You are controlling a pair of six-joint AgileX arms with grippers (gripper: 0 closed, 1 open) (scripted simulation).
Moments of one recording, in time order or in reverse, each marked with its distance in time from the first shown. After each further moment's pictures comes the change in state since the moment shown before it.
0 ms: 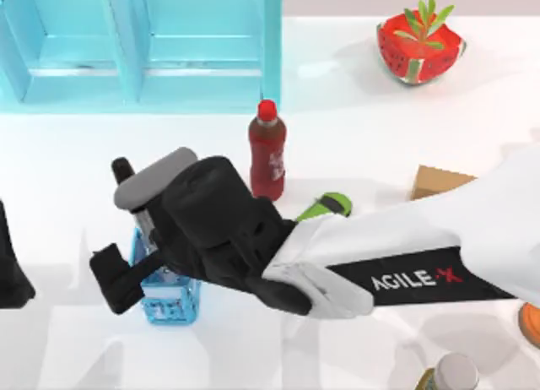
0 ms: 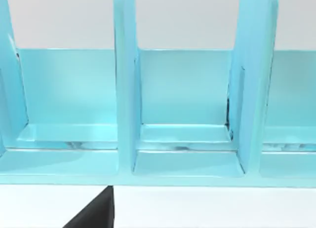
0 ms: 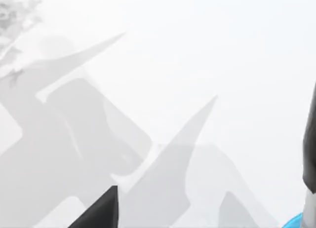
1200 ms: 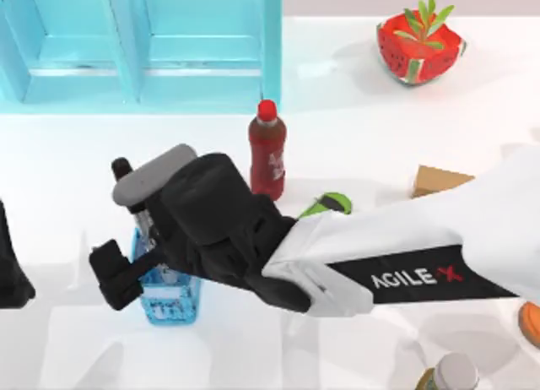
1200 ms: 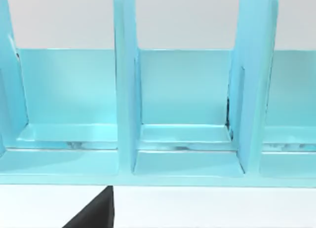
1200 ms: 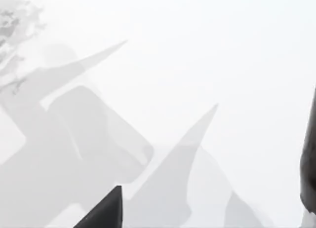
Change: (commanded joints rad) left arm 0.000 0.000 0.000 0.000 0.000 0.000; right arm 0.002 -0.005 0.003 -0.001 -0.003 0.002
